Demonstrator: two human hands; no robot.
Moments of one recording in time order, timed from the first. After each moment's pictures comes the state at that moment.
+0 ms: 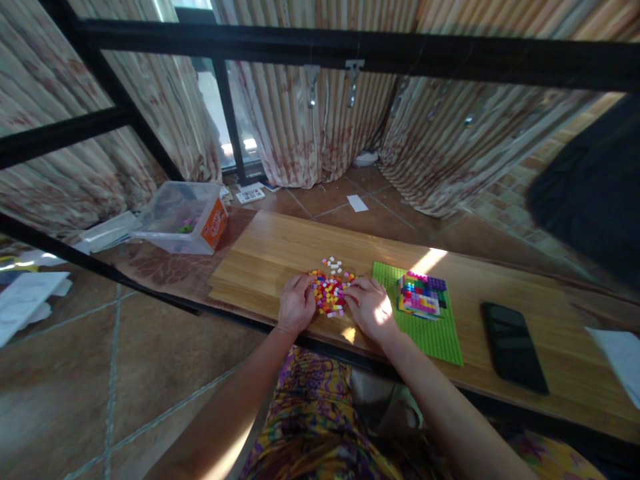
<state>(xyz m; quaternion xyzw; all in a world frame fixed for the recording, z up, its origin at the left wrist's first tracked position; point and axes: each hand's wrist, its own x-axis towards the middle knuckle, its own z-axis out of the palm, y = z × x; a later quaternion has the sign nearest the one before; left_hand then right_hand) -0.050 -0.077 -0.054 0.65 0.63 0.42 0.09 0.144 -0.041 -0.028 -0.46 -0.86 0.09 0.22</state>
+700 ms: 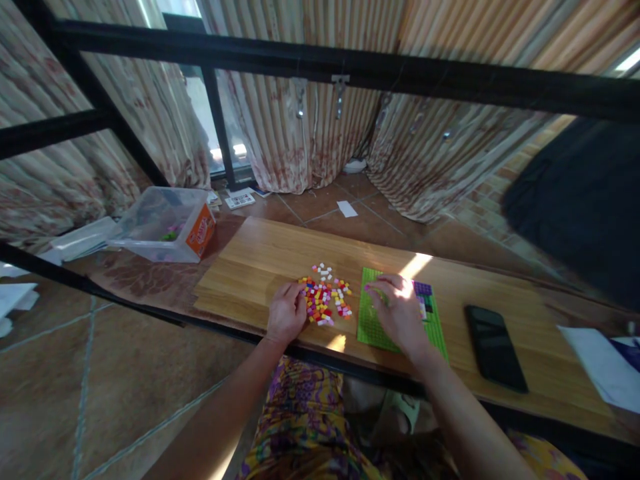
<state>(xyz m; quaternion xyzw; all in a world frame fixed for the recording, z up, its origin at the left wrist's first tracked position) -0.051 -0.077 -0.054 0.65 0.63 0.42 0.09 0.196 -0.030 0.001 -0.48 -0.80 0.01 0.35</state>
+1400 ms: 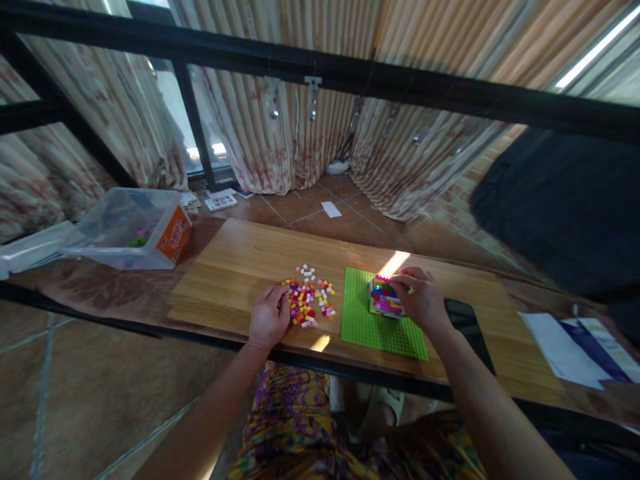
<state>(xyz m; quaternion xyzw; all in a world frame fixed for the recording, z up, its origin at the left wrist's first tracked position) -0.051 -0.074 -0.052 0.65 0.63 0.42 0.08 0.288 0.004 0.000 -0.55 -0.79 0.00 0.28</state>
